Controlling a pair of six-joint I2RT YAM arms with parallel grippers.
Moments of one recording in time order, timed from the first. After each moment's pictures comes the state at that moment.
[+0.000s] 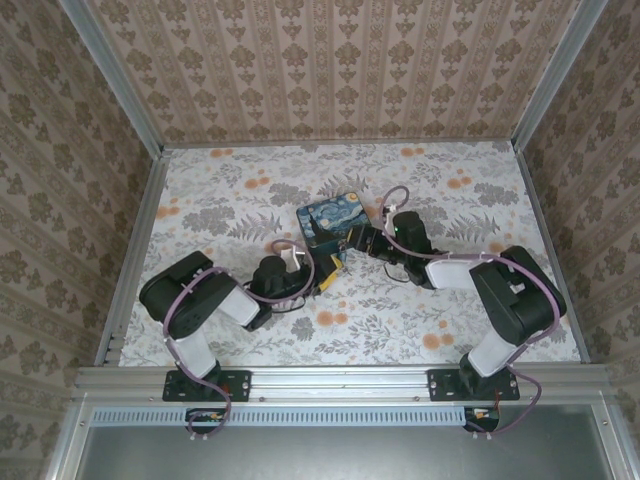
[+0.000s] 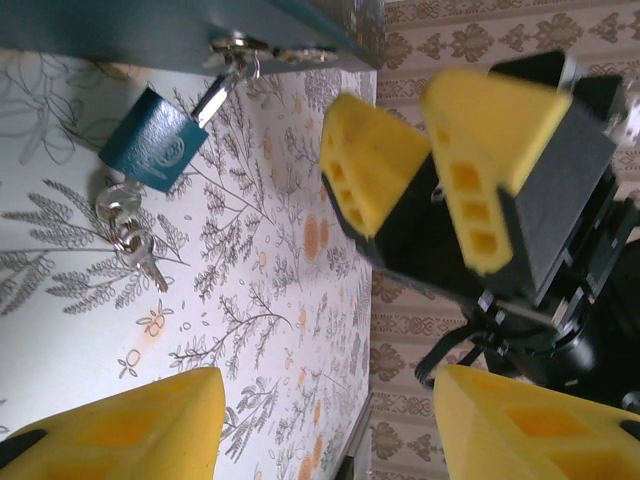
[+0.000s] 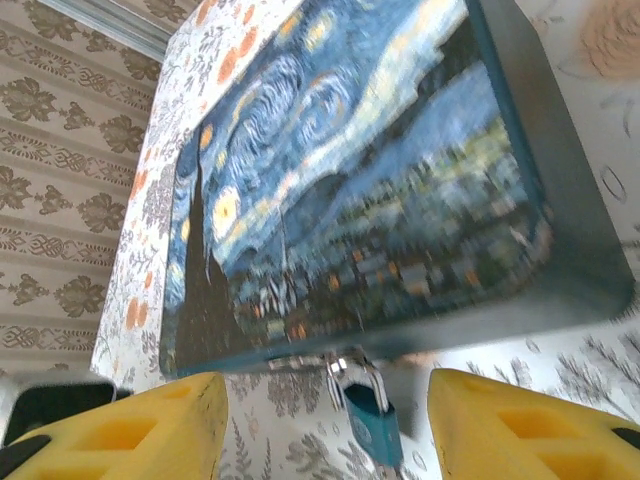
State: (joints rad) left arm -0.76 1.75 0.36 1.16 0.40 -1.38; right arm 0.43 1.62 0.62 0.50 -0.33 0.79
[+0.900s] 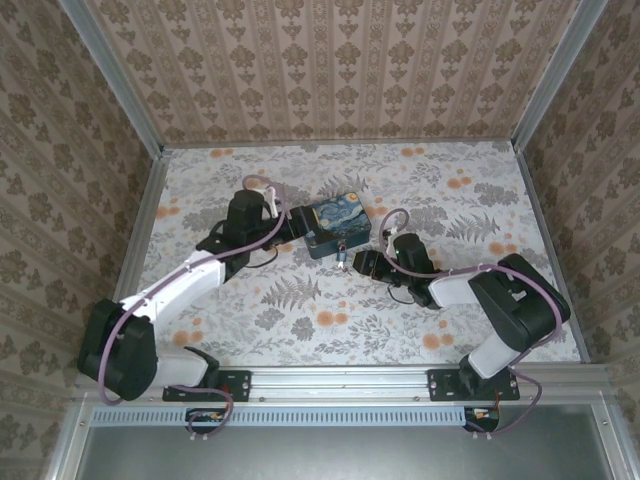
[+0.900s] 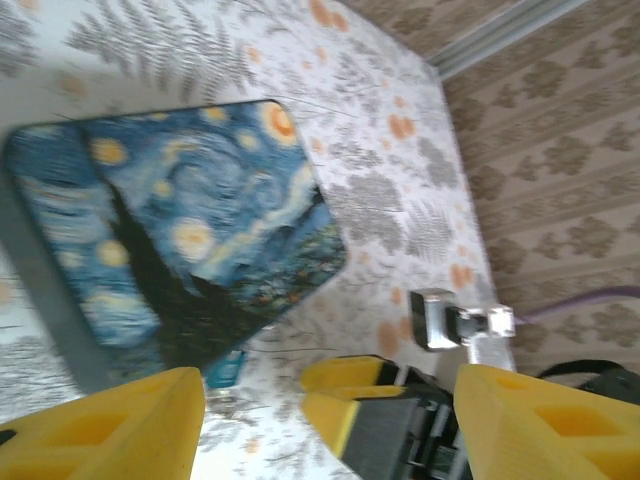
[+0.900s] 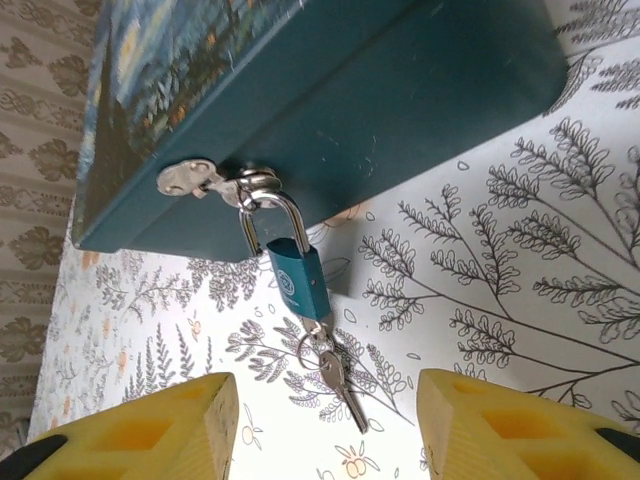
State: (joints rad) left arm -0.53 1.31 0.85 -0.07 0.36 -0.75; right arm 0.49 1.62 0.48 0.56 -0.29 0.79
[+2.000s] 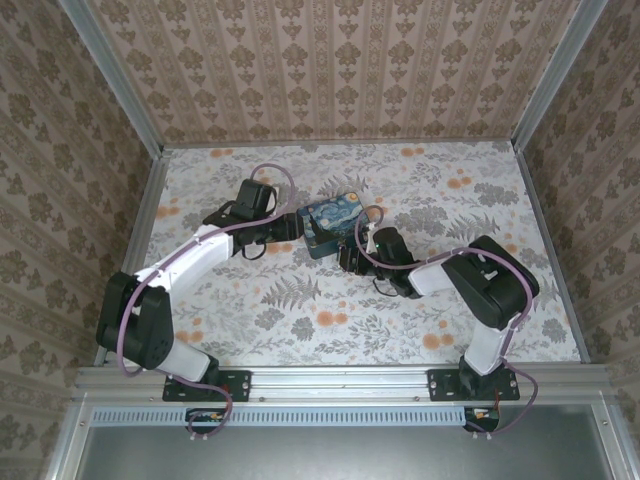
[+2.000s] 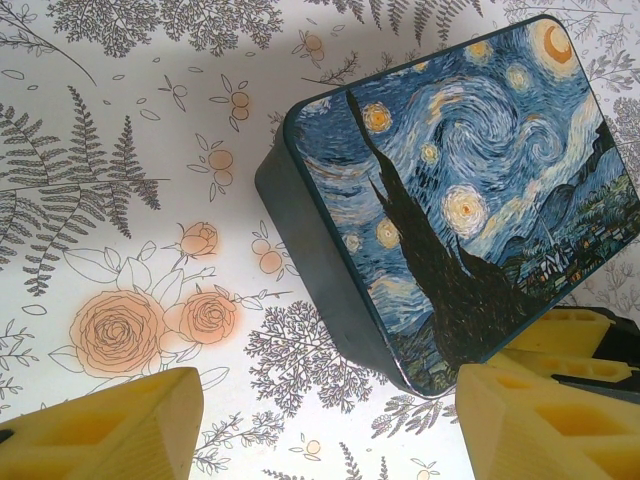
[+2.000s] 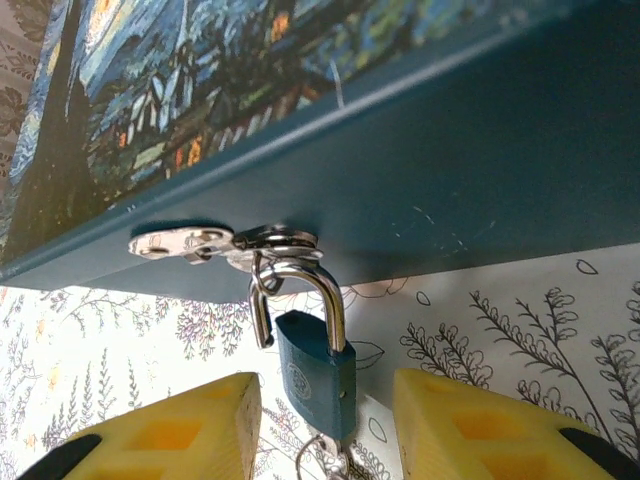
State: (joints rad) left arm -0.49 1.48 1.04 -0.43 0.16 -0.44; right arm 0.55 1.80 0.64 0.57 -0.25 0.66
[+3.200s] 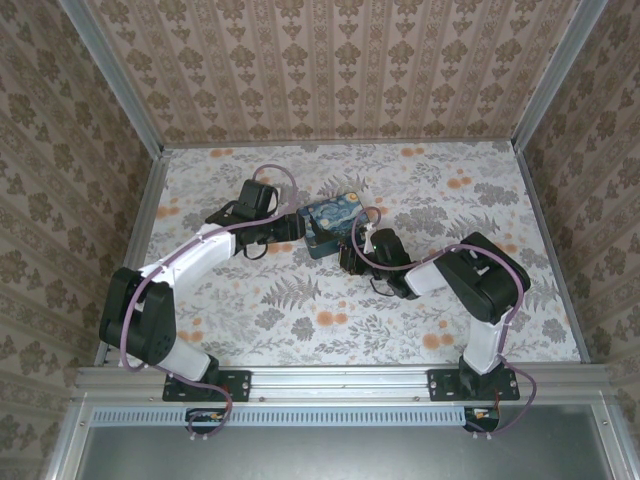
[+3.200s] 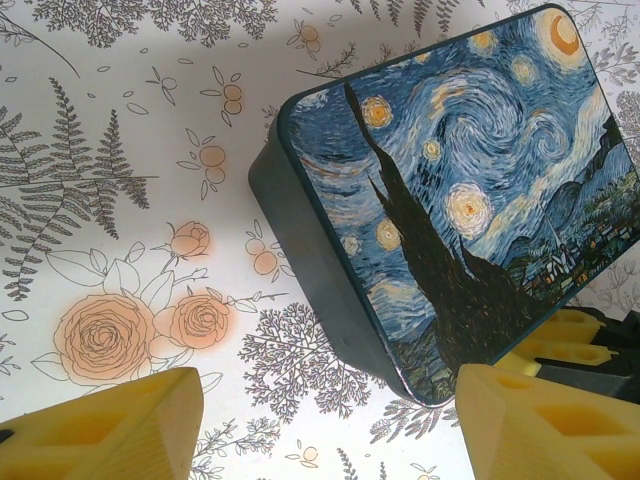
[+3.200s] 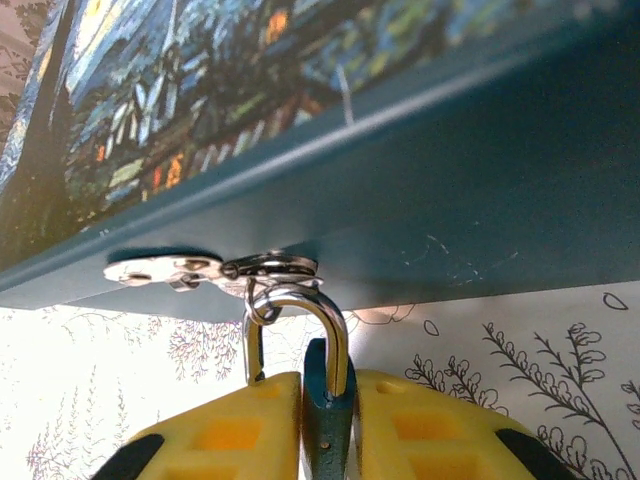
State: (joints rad) left arm -0.49 1.51 1.04 -0.41 0.17 -0.44; right arm 0.56 1.85 0.64 0.65 -0.23 0.66
